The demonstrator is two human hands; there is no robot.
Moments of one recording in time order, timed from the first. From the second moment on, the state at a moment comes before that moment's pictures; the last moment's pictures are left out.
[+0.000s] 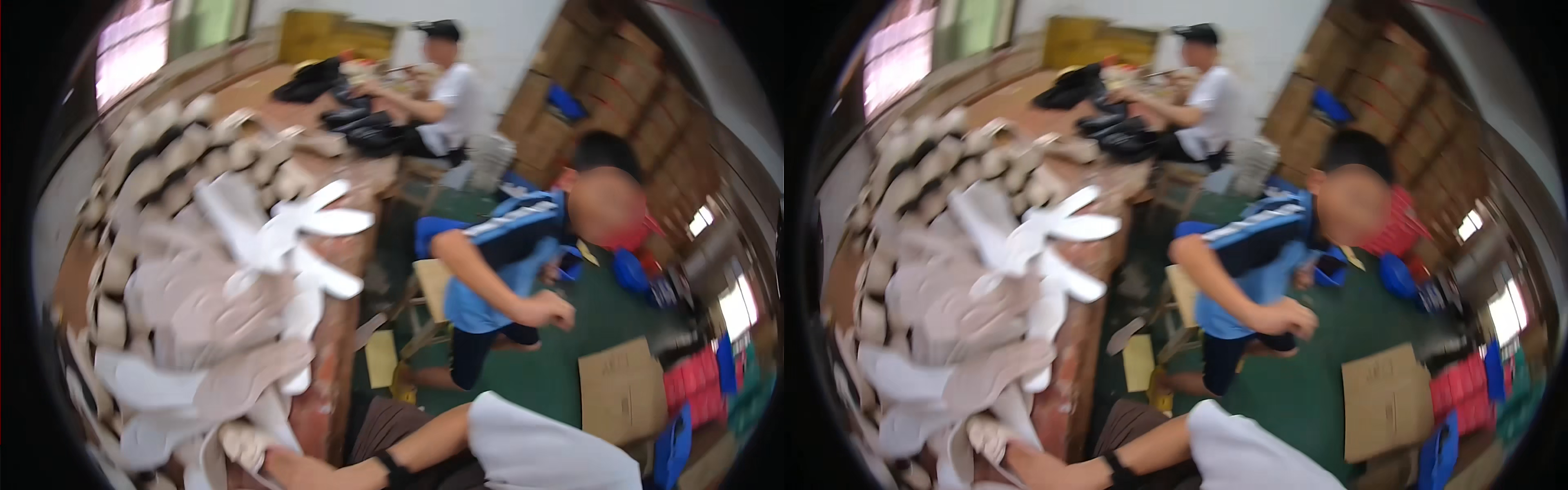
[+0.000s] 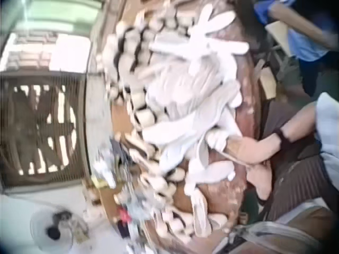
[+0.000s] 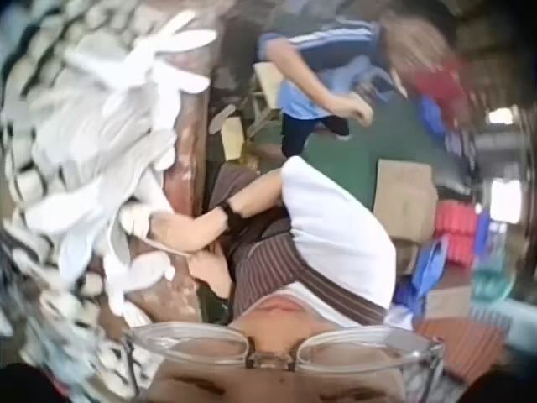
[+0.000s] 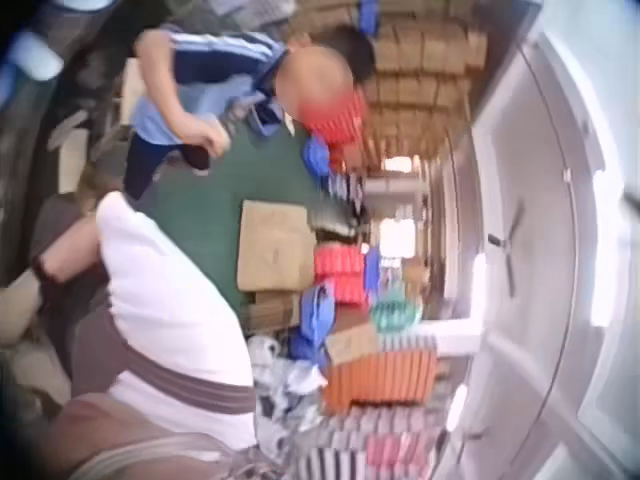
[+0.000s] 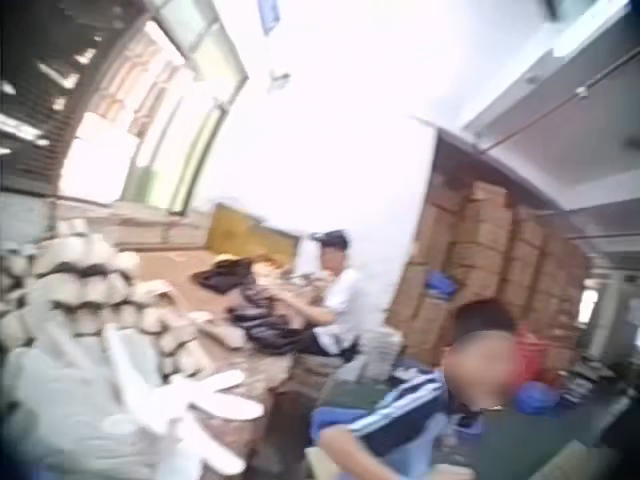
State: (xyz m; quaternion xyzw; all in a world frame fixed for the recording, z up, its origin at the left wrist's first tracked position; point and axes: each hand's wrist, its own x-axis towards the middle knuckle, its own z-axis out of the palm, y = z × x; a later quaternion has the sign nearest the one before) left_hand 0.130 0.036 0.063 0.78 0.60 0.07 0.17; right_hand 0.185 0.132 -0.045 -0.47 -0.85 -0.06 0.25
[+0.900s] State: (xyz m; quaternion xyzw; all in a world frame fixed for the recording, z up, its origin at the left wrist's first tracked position) left_hand 0.140 0.042 0.085 0.81 0.56 0.04 0.16; right_hand 0.201 0.158 -0.022 -0.41 -0.90 0.08 0.14
